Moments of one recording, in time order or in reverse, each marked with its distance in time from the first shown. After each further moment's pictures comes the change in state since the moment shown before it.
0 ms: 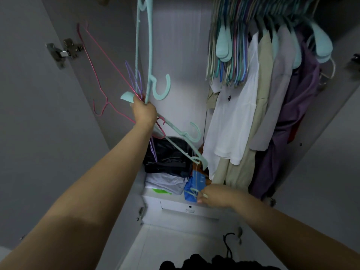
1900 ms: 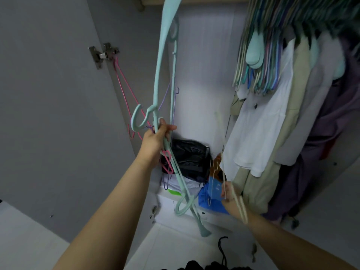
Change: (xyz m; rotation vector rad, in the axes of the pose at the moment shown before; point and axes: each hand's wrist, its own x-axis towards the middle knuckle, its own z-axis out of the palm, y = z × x) left_hand -0.089 -0.018 -0.069 -0.304 -0.215 -0.059; right_hand 0.087 0.074 0.053 0.313 0.803 0.126
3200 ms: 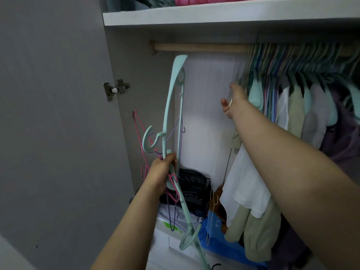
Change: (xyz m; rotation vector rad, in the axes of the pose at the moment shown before) left_hand 0.018 0.002 0.022 -0.078 0.015 -0.171; right_hand 0.183 -0.275 -0.292 1.328 0.159 0.318
